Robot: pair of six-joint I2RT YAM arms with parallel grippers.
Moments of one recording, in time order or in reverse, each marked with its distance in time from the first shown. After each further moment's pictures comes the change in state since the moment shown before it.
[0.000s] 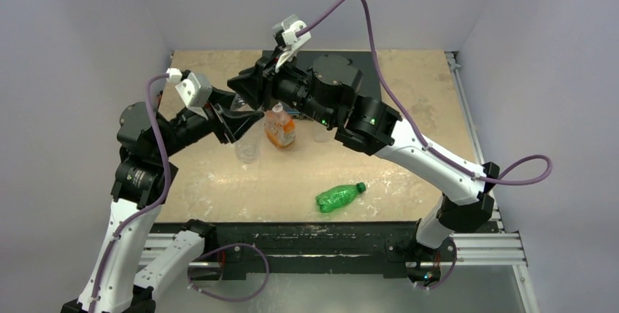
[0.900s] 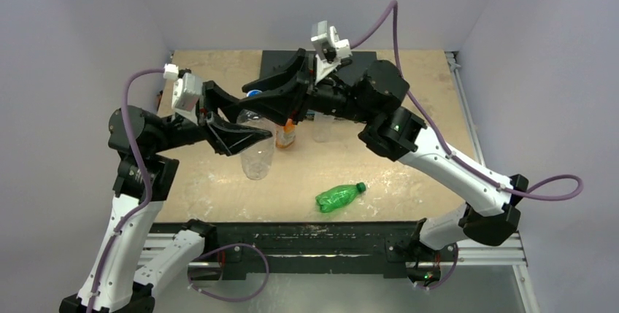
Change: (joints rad) left arm -0.008 0.020 0.014 0.222 0.287 -0.271; right arm -0.071 -0.170 -0.237 0.291 -0.439 0.029
